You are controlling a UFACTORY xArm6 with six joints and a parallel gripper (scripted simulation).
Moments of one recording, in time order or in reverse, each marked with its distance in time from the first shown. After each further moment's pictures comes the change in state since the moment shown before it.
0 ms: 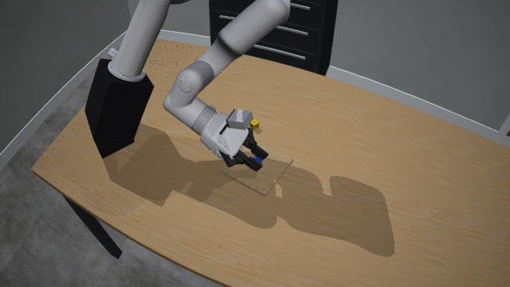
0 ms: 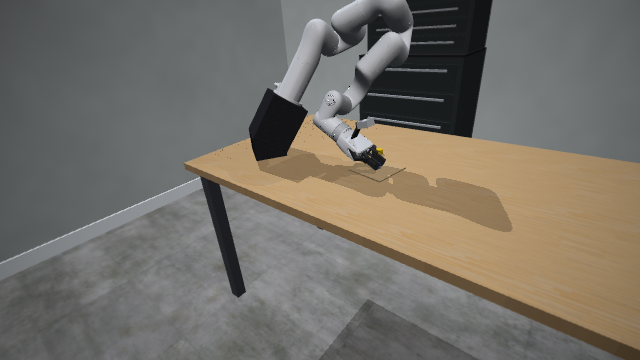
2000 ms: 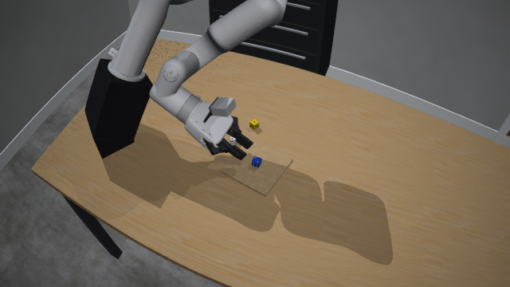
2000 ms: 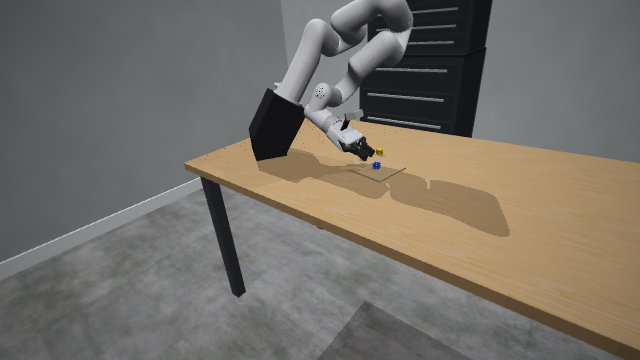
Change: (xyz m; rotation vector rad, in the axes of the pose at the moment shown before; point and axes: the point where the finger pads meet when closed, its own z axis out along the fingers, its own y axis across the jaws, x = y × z) arm 0.001 0.000 -0.050 0.000 0.001 0.000
